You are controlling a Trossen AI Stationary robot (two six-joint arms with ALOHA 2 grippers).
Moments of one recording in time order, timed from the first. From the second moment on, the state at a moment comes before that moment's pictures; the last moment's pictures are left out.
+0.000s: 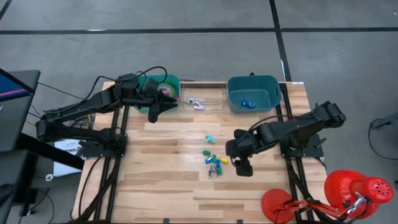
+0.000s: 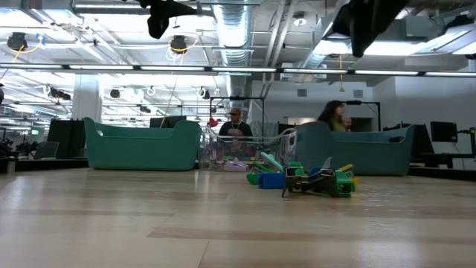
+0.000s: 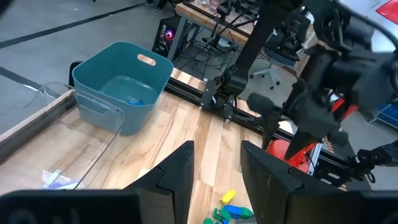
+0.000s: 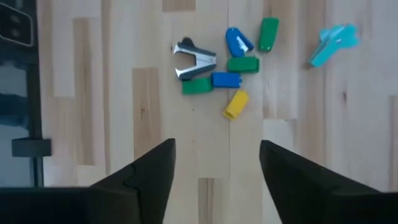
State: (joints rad) left arm 0.37 1.00 0.99 -0.26 0.27 -0.32; right arm 0.33 1.52 1.34 -1.04 0.03 0.34
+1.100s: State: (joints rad) left arm 0.37 1.00 0.99 -0.26 0.27 -0.29; right arm 0.28 1.88 1.34 -0.91 0.03 0.58
